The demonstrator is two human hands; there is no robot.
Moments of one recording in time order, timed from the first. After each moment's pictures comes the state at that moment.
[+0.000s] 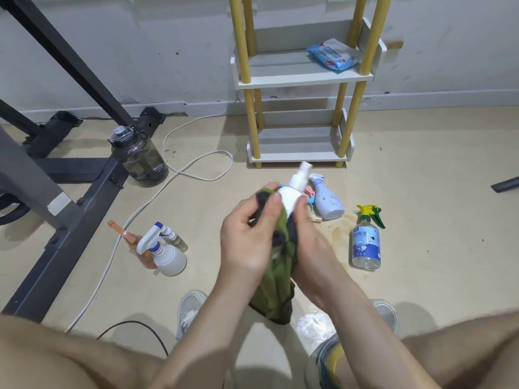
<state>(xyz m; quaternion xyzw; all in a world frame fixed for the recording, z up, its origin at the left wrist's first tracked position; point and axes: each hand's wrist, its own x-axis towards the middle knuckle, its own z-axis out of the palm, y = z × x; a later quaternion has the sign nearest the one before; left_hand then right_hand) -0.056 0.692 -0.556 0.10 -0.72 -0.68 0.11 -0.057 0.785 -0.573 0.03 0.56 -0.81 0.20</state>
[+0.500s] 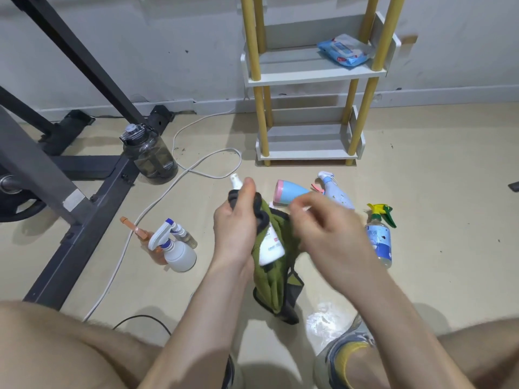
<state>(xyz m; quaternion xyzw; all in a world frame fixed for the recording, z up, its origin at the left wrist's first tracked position) -0.072 0.674 -0.546 0.27 -0.58 -0.76 0.08 -0.050 0.802 -0.532 -0.06 0.86 -0.51 -0.01</state>
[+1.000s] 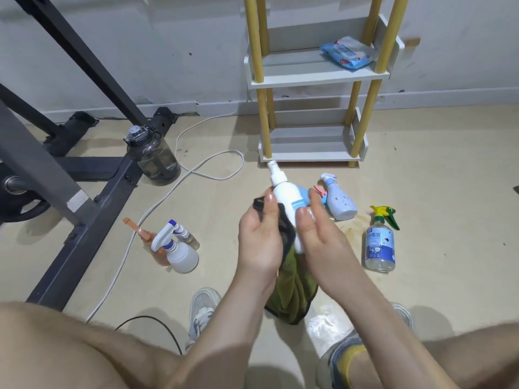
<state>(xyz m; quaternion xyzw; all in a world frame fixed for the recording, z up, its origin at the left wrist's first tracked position) -0.064 0.695 -0.564 0.16 -0.62 -0.77 0.08 -0.048 0.793 -0.546 0.01 0.81 -0.57 0.11</state>
